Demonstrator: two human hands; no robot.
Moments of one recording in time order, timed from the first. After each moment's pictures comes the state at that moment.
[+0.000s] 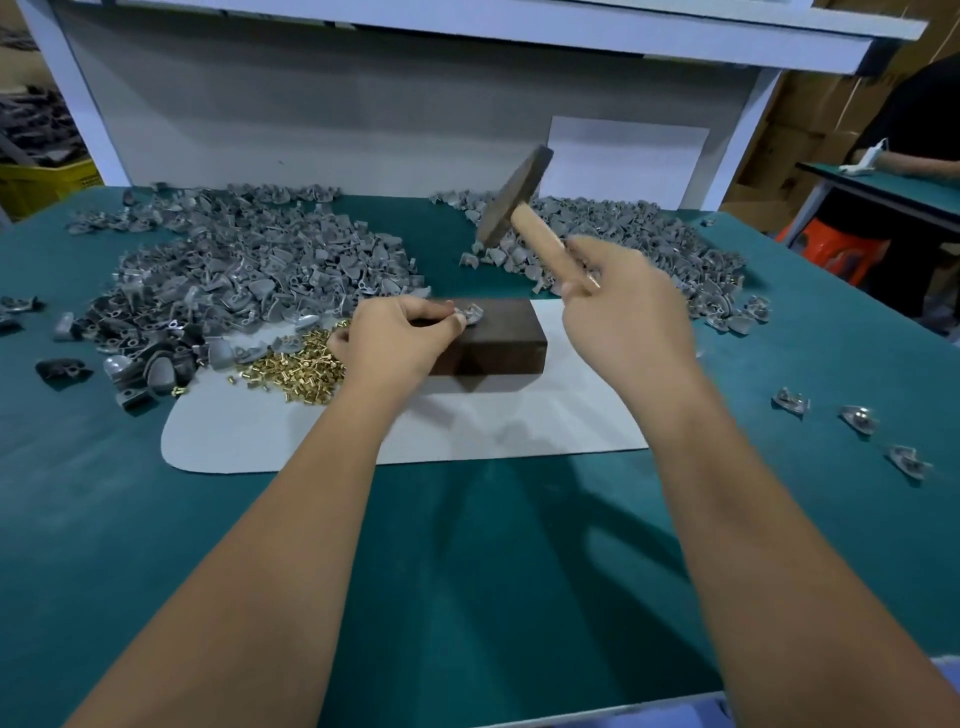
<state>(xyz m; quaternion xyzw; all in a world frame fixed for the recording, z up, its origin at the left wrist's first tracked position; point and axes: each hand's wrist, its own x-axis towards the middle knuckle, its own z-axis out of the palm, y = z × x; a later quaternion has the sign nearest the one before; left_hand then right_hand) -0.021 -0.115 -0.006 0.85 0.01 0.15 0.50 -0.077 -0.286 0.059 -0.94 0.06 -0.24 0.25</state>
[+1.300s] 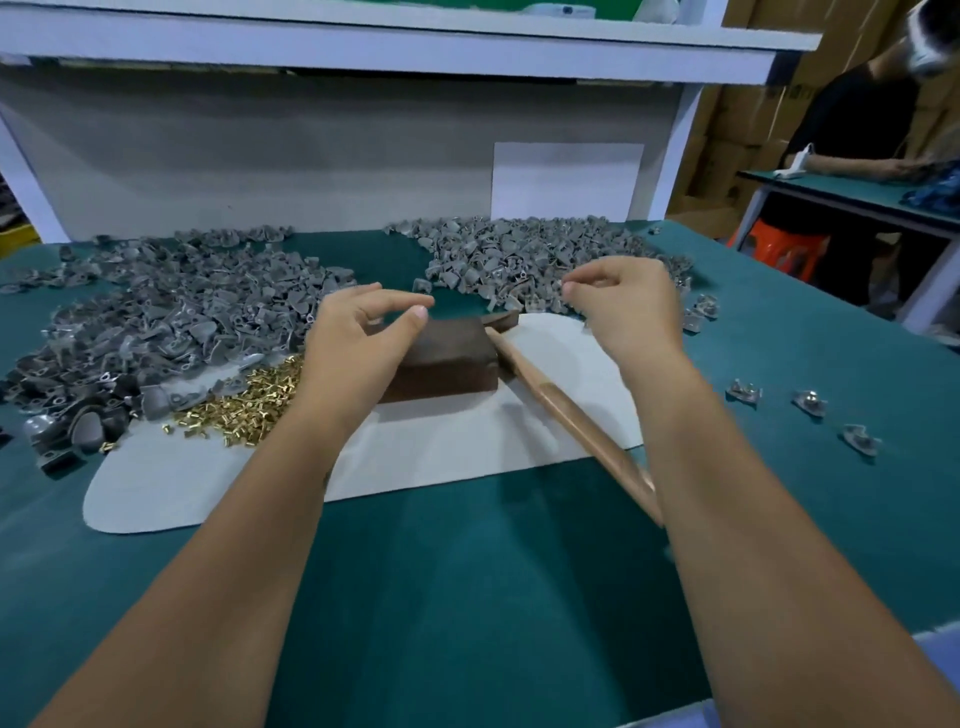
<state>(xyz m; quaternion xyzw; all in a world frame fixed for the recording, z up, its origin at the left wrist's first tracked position) -0.026 -0.120 0.005 0.80 -0.16 0.17 0.56 -0.042 -0.348 0.038 -0.84 0.14 -0.29 0.44</state>
